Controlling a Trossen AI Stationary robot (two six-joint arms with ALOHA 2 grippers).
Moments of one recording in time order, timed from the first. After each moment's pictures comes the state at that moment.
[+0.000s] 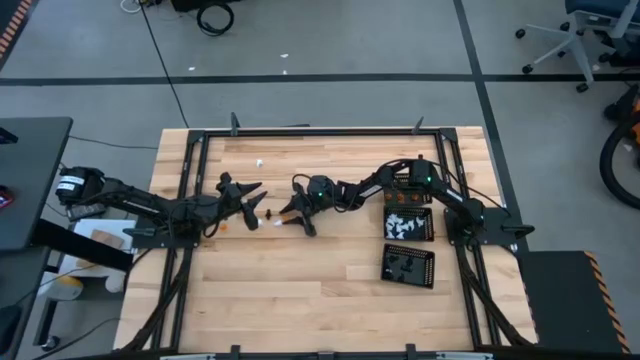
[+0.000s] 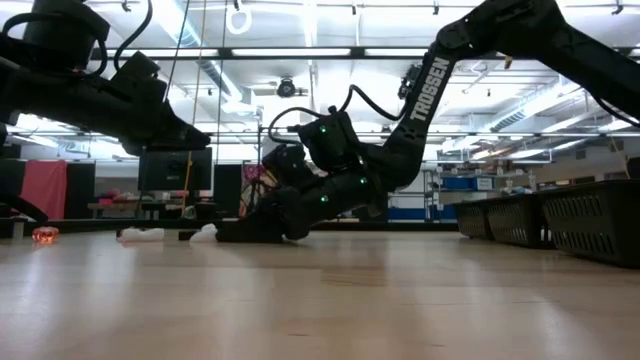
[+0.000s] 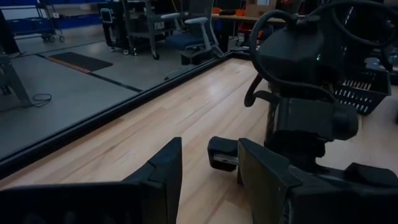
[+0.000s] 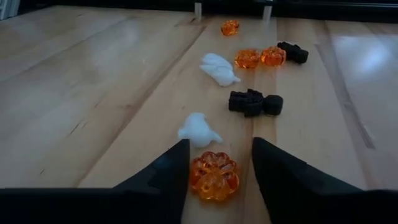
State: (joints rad) left arm -0.09 0.92 0.04 0.71 -0.67 -0.14; right arm -0.19 2.41 1.28 0.75 -0.45 -0.18
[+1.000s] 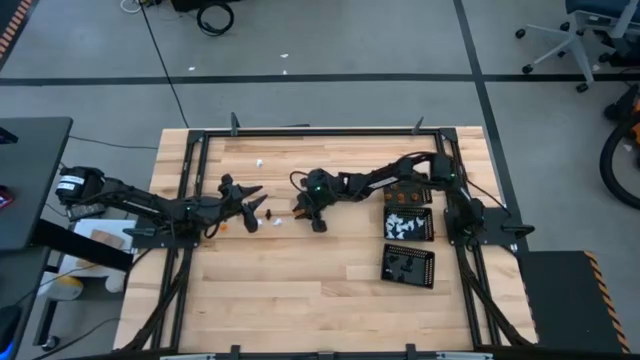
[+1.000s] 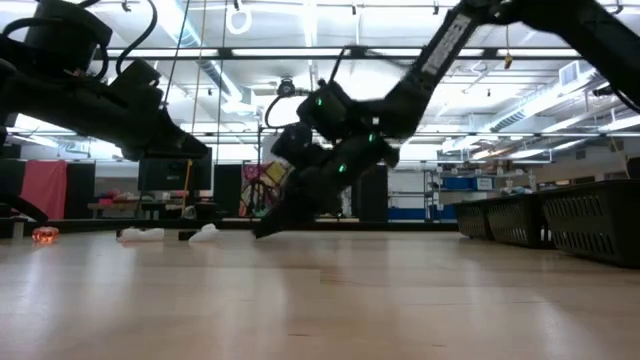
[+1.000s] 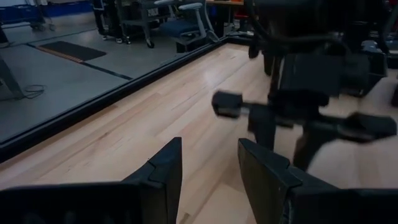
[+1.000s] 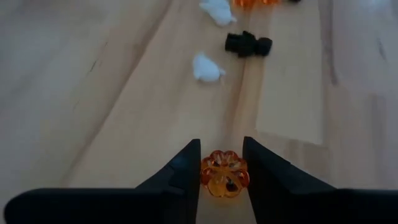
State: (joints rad) left arm -0.09 0.92 0.04 0.64 -0.64 -0.17; right arm -0.19 2.20 1.27 0.27 -0.35 -0.30
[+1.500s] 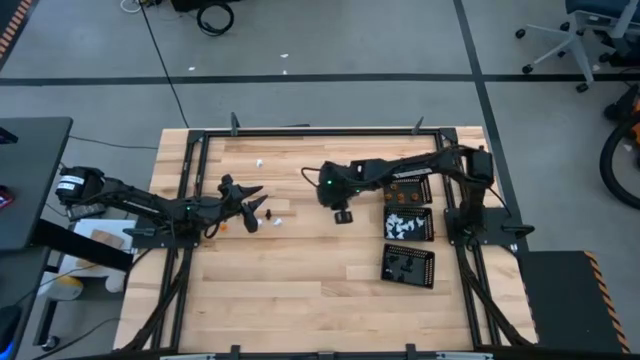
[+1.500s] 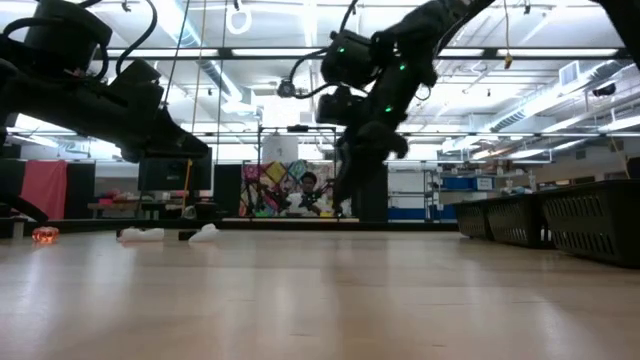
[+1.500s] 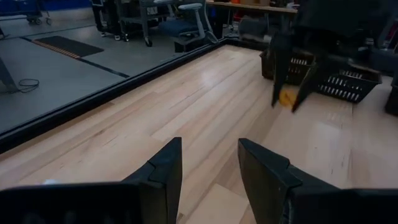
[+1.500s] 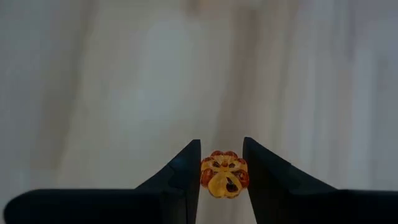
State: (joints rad) left arm -0.09 0.92 0.04 0.65 -0.63 -0.21; right arm -0.17 1.88 1.27 -0.42 -0.05 -0.36
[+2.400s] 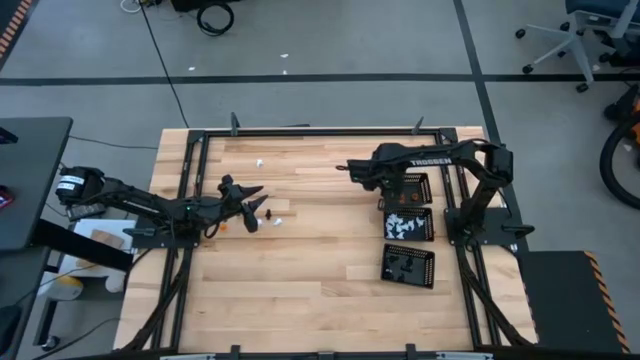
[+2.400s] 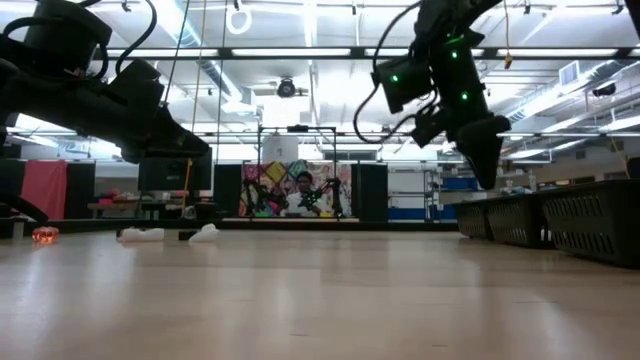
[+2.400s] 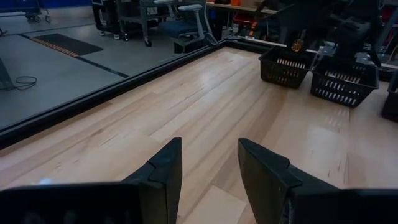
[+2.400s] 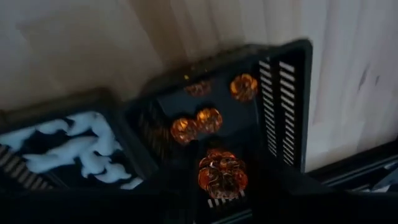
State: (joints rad) left arm -0.09 0.92 0.04 0.65 -0.63 -0.23; right arm -0.27 1.73 1.24 -1.30 0.22 0.08
